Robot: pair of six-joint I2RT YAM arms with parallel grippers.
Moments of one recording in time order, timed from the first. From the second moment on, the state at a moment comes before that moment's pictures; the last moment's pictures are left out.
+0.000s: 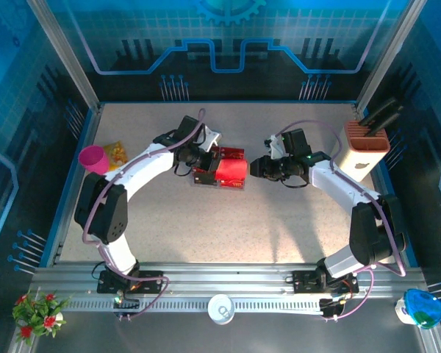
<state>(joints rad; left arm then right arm) -0.43 1.73 1.35 -0.57 0.39 -0.12 0.31 1.51 1.04 -0.45 -0.60 0.45</state>
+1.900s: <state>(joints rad) -0.45 1.34 1.22 -0.02 0.35 -0.84 0.31 1.67 0.98 0.76 -0.76 1.53</state>
